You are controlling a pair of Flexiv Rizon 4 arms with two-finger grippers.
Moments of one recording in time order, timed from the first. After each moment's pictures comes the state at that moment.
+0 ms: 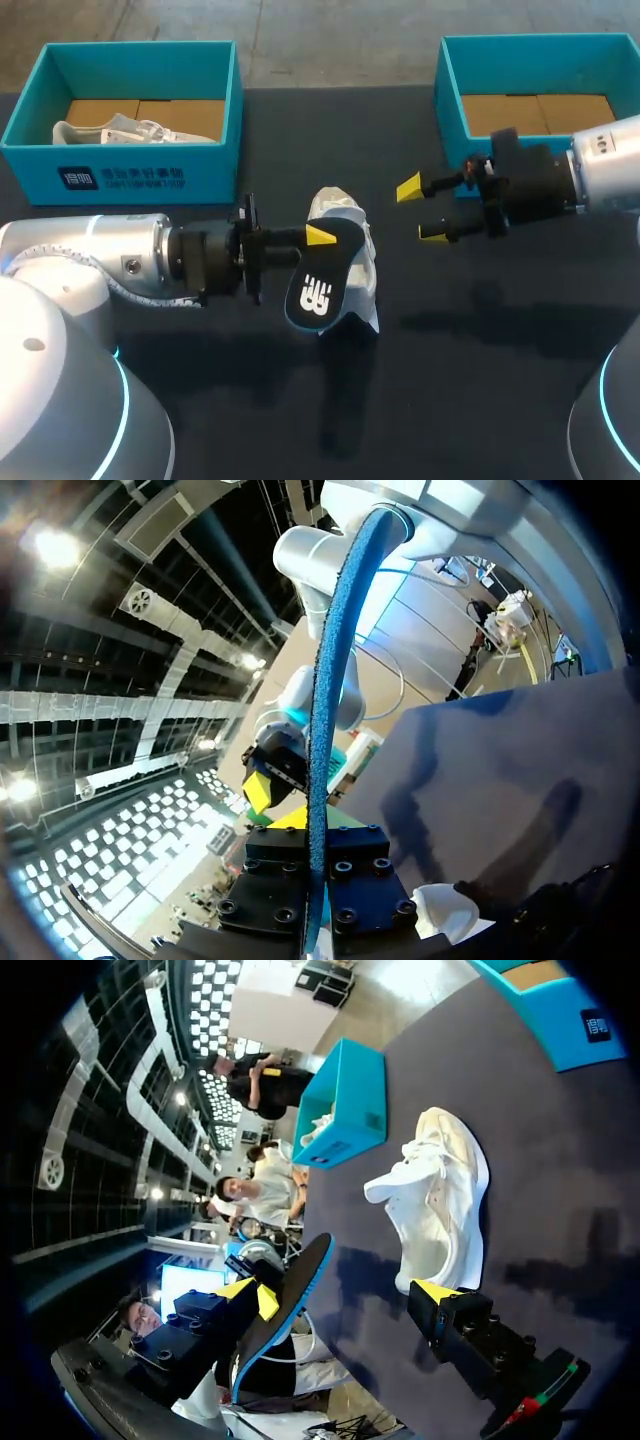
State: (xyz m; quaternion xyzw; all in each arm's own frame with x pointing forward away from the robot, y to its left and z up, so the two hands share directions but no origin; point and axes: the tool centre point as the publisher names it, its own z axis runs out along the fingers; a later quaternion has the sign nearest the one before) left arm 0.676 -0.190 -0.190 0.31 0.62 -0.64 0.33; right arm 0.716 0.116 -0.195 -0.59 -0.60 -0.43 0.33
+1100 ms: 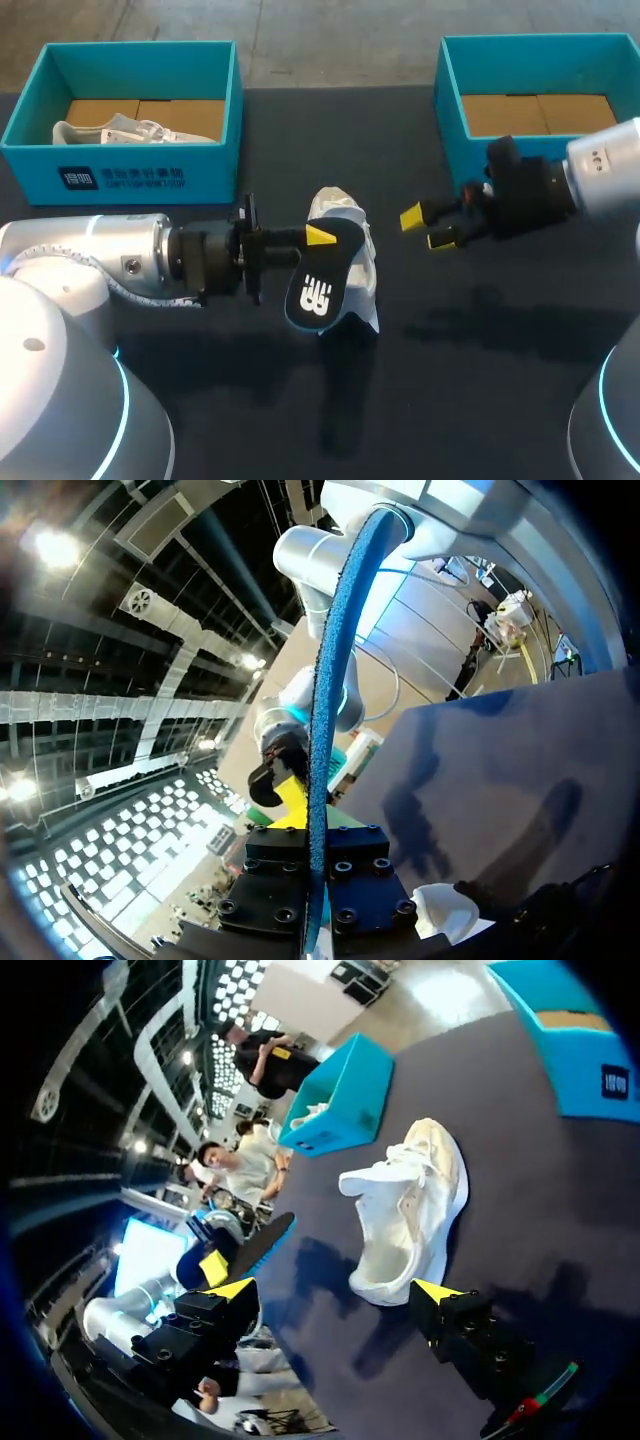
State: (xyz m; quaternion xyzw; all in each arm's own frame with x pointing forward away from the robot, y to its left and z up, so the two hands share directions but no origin) left arm 0.676 -0.189 -0.192 0.30 0.63 -0.64 0.33; right arm 0.711 0.102 -0.229 -0.53 -0.69 -0.42 0.24
